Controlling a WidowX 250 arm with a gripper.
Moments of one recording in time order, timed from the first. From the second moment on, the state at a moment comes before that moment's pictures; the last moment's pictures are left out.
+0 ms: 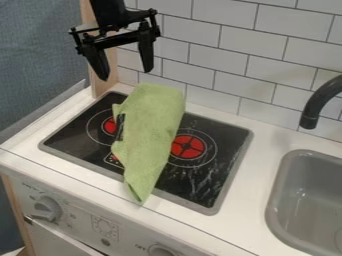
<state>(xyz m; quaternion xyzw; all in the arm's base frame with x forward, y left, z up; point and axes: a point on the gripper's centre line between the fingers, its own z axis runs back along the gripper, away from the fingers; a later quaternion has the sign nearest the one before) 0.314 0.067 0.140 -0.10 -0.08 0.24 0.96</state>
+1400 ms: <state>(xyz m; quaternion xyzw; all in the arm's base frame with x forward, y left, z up) 0.320 0.089 0.035 -0.03 -0.03 0.24 0.97</state>
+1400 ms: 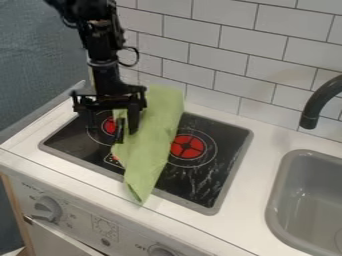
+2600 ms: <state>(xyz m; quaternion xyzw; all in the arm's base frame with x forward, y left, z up) 0.315 0.092 0.019 -0.01 0.00 0.25 0.97</state>
